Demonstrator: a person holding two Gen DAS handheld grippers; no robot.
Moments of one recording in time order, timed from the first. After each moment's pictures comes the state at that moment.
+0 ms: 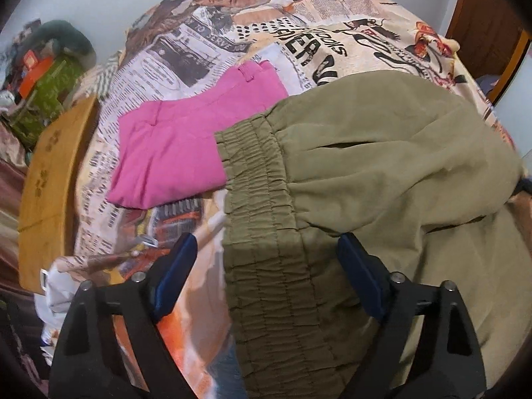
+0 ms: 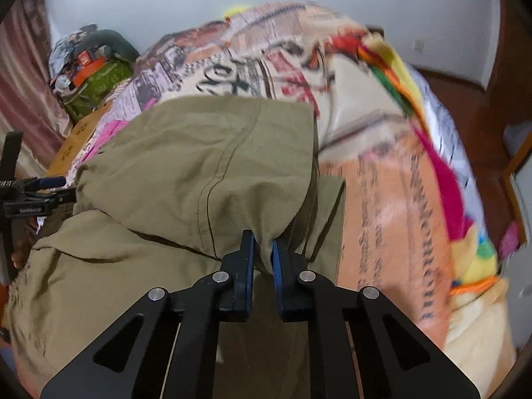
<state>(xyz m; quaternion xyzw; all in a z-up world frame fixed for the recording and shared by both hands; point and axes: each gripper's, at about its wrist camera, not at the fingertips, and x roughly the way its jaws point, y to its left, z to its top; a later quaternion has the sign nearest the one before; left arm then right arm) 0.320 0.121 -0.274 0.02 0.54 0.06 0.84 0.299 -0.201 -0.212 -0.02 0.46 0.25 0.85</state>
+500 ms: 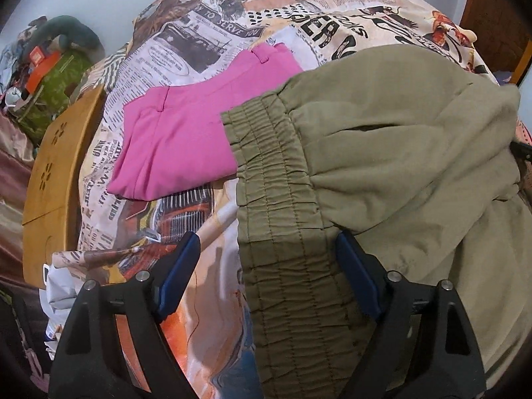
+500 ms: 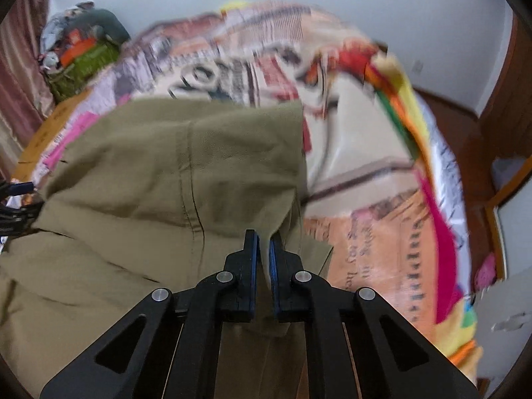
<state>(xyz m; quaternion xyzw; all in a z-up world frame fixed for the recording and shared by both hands) 0.324 0.129 -0.301 0.02 0.55 0.08 0.83 0.368 -0.173 -0.258 -0.07 0.50 0.22 0.83</state>
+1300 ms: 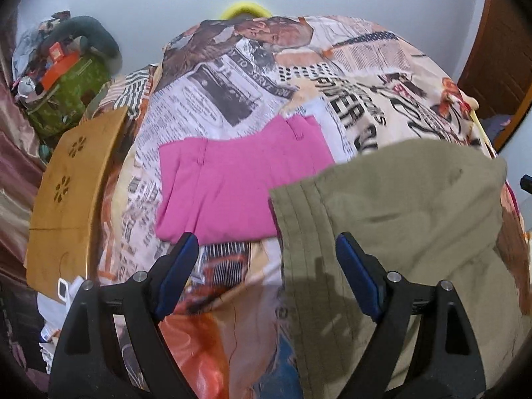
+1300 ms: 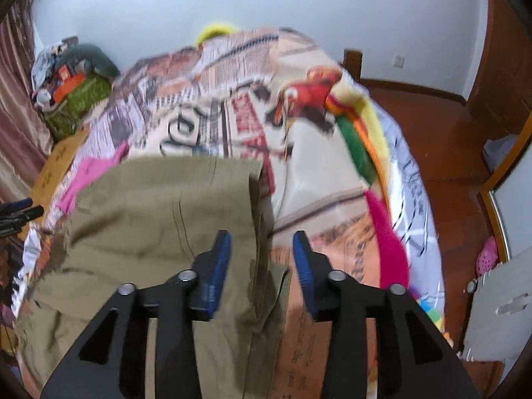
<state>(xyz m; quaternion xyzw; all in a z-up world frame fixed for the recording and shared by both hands) 0.343 0.171 -0.223 -0.02 0.49 0.09 0.87 0.383 -0.207 -0.179 -0.01 0.46 0.20 0.87</state>
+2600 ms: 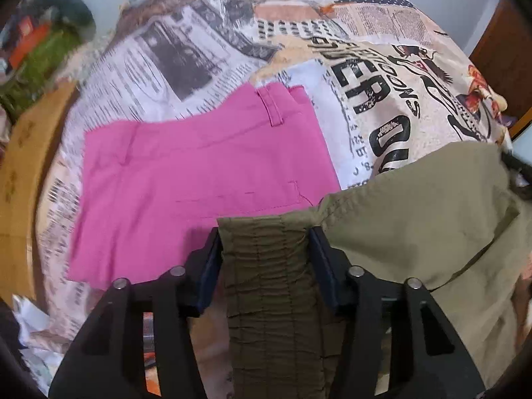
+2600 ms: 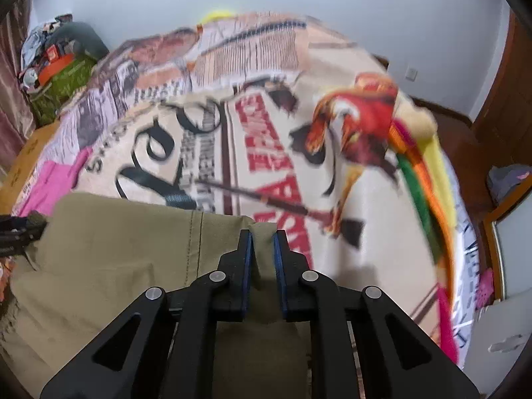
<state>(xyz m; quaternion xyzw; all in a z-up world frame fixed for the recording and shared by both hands) 0.428 0.162 -0.305 -0.05 0.54 0.07 0.83 0.452 -0.138 -0.221 -0.07 0.44 0.20 0.87</state>
